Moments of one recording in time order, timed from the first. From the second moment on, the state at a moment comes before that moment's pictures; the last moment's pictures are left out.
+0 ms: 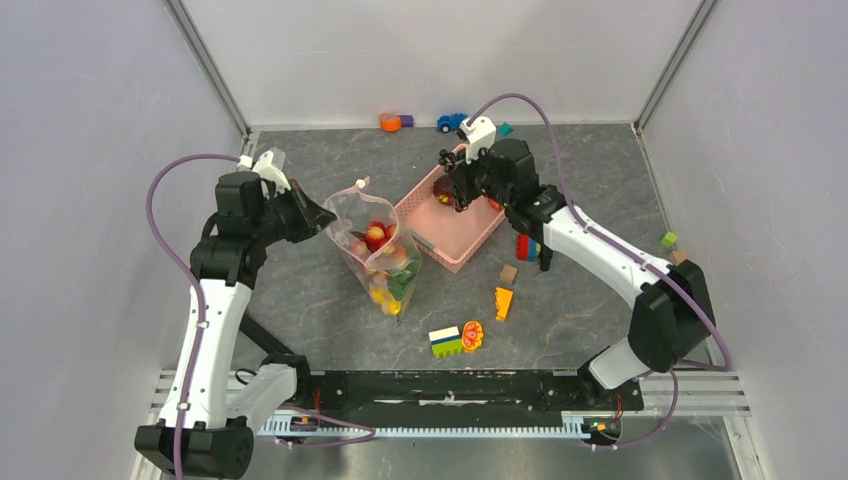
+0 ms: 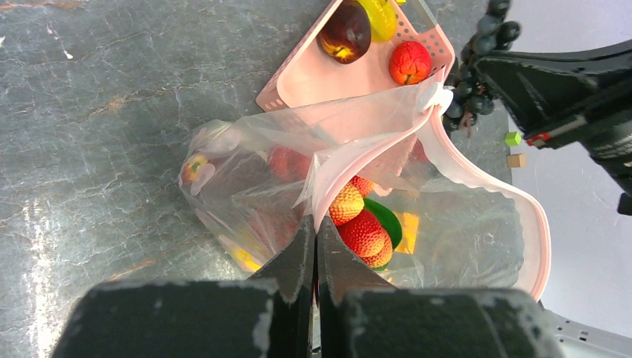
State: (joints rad) left arm -0.05 0.95 1.12 -0.73 0.37 -0.48; right arm 0.59 1.55 1.22 -0.01 -0.01 0.01
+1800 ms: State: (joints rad) left arm -0.05 0.94 1.12 -0.73 0.43 -0.48; right arm 1.03 1.62 1.44 -0.12 -0.16 -0.16
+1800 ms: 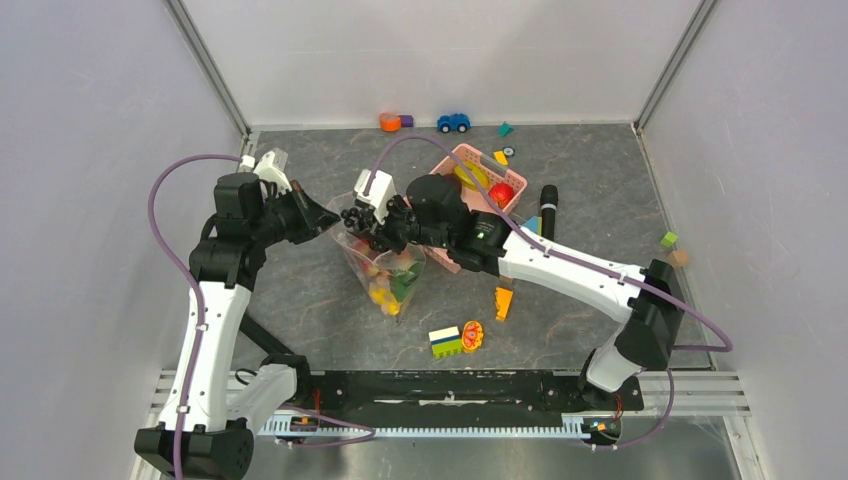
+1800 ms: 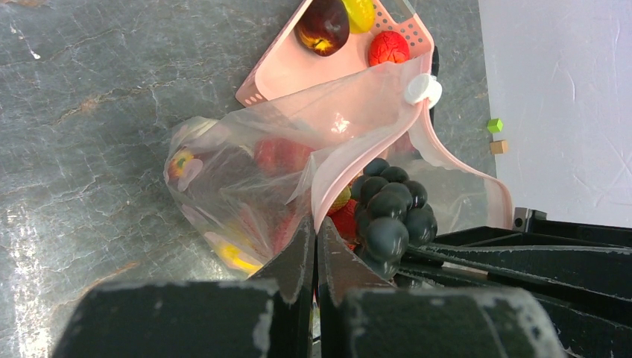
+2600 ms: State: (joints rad) left arm -0.05 0.94 1.12 -0.72 0.46 -0.48; right arm 1.07 1.62 1.58 -0.29 0.03 -0.28
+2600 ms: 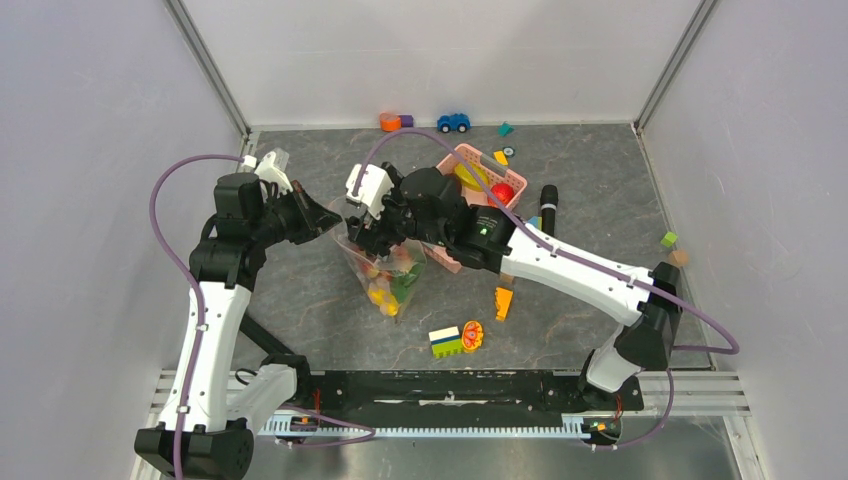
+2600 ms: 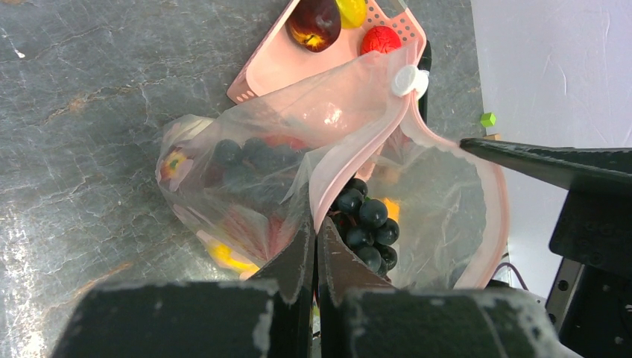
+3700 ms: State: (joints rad) left arm -0.05 0.94 1.12 -0.72 0.46 -0.48; right arm 0.49 1.73 1.23 0.14 -0.03 0.22
